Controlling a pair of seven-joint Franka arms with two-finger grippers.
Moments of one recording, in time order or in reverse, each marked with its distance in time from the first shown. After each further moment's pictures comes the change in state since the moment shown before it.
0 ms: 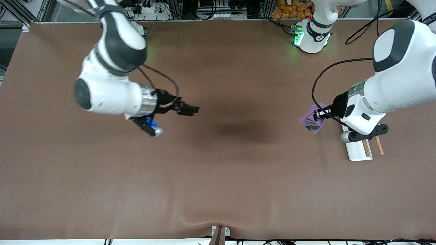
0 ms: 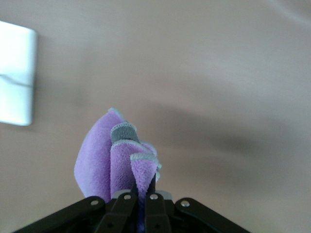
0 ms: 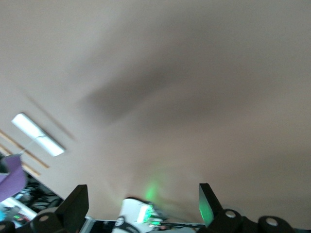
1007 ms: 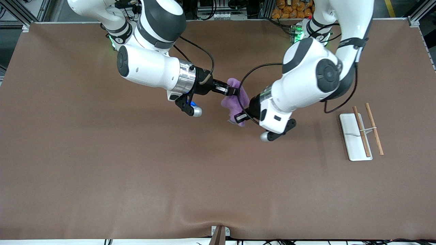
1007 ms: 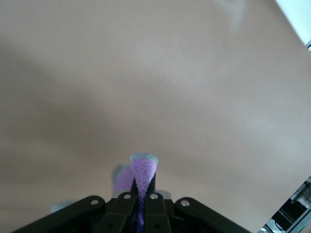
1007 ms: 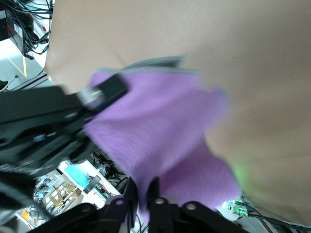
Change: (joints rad) left arm -0.269 0.119 -0.009 0.024 -0.337 0.367 -0.391; right arm 0.267 -0.006 0.028 -0.002 0.290 0.436 0.131
